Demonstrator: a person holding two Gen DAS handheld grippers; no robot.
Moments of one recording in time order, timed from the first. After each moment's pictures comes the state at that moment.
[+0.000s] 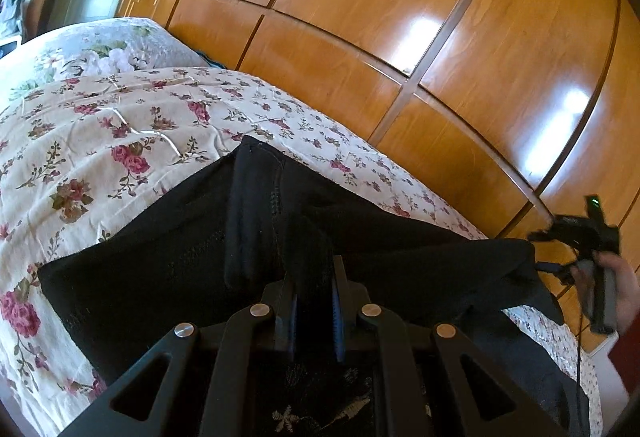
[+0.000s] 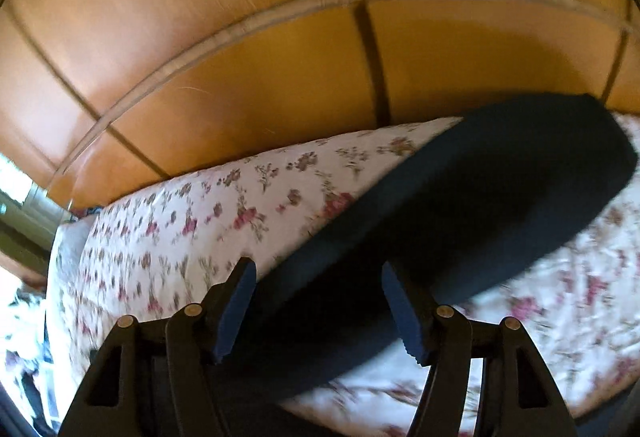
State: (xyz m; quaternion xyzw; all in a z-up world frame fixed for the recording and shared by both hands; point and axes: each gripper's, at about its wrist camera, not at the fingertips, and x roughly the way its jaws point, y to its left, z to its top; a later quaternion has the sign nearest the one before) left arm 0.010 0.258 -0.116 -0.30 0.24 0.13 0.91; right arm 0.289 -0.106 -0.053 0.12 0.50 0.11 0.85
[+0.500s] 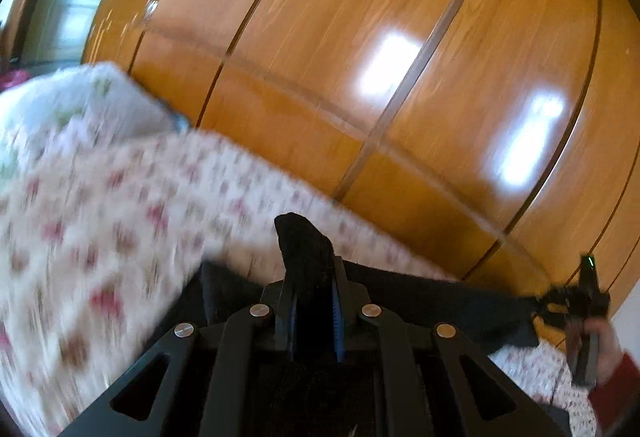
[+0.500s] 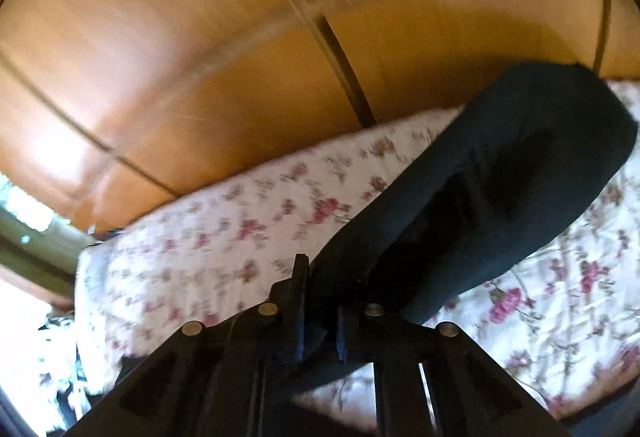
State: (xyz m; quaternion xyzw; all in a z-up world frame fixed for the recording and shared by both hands) left arm 0.043 0.298 -0.023 -0.28 0.19 0.08 0.94; right arm 0.257 -0.159 -0.024 0.18 0.48 0.14 0.85
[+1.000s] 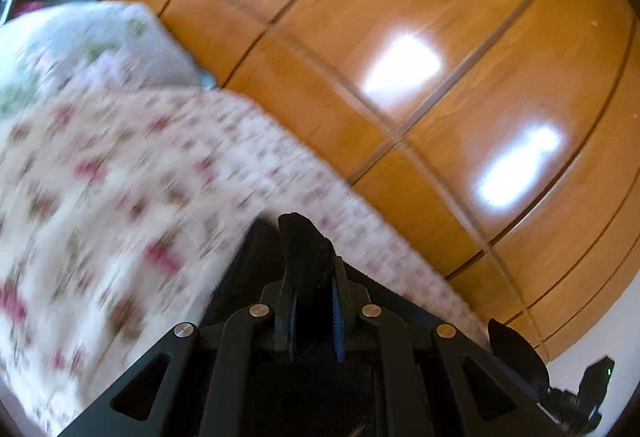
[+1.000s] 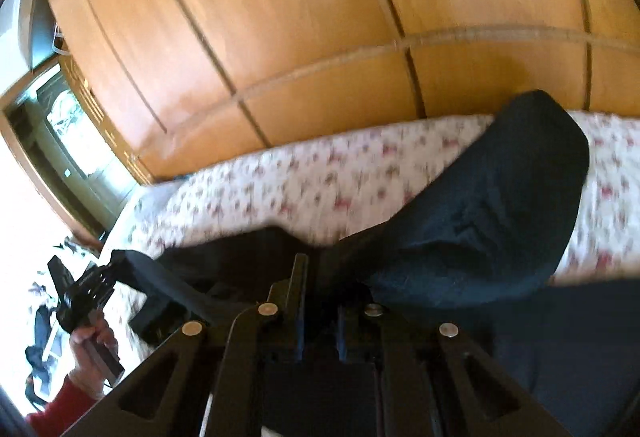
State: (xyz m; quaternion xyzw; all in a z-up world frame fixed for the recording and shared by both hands) left arm -0.010 0.351 -0.089 -0.38 0.22 0.06 0.90; right arm 0.042 -0.158 -0.026 0.11 0.38 0.24 0.89
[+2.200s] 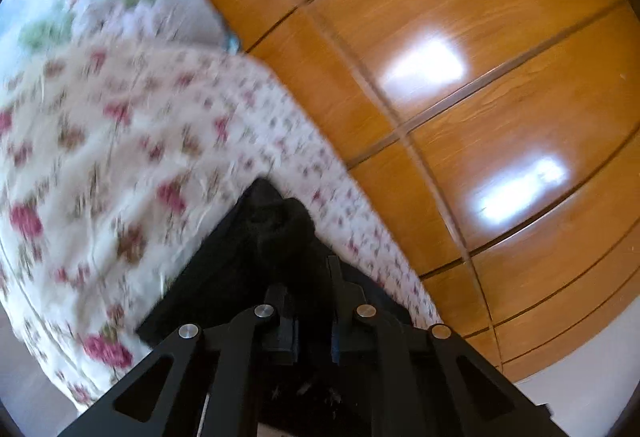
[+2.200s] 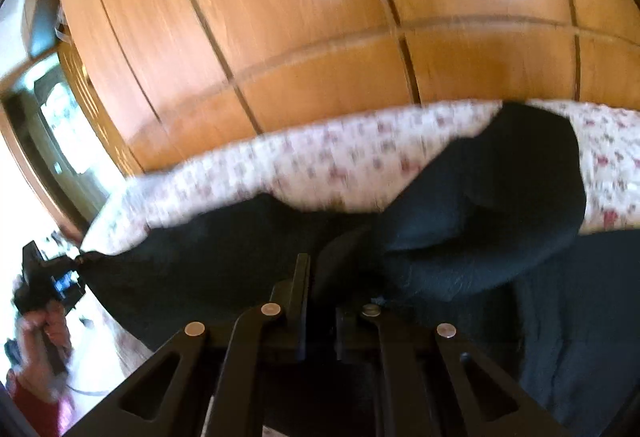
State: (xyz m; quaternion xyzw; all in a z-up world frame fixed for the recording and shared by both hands) left arm -0.035 0.347 -0.061 -0.45 0.24 0.05 0.86; right arm 0.017 -0.149 -0.049 0.10 0.34 0.23 0.91
